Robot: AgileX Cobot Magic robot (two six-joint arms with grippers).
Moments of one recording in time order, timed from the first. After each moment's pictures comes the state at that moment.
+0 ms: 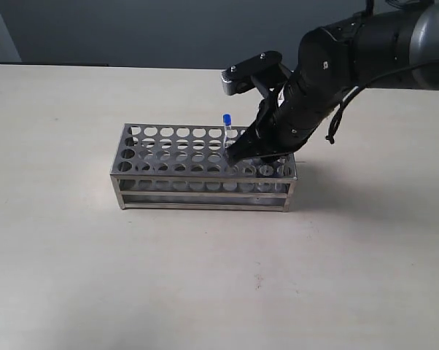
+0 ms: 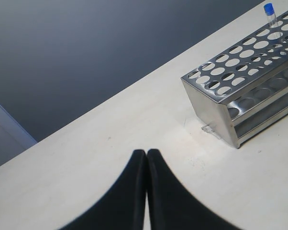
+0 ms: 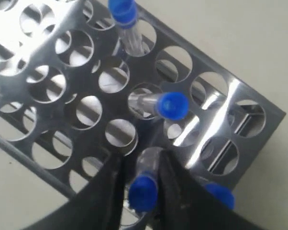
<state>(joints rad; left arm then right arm) -0.28 0.00 0.01 0.56 0.30 -0.12 0.70 1.83 -1.22 0.01 0.63 -0.08</state>
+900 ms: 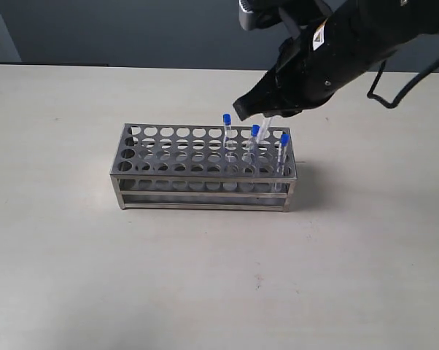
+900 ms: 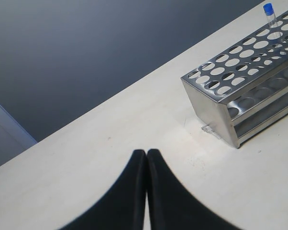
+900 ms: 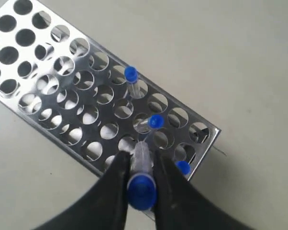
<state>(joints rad) -0.28 0.00 0.01 0.56 0.30 -0.12 0.70 1.58 -1.22 0.01 0.68 -0.07</state>
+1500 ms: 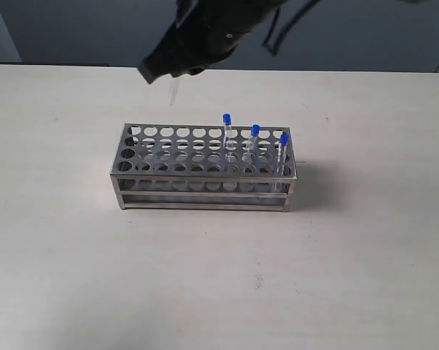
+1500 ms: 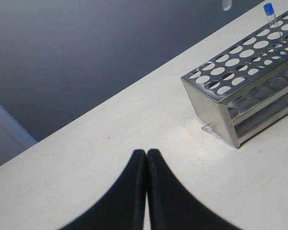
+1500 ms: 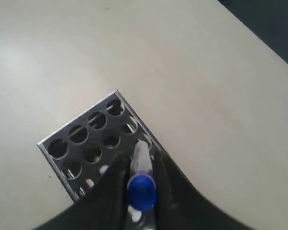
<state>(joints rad) -0.28 0.00 0.01 0.56 0.30 -0.12 0.83 1.85 -1.66 0.12 0.74 -0.28</state>
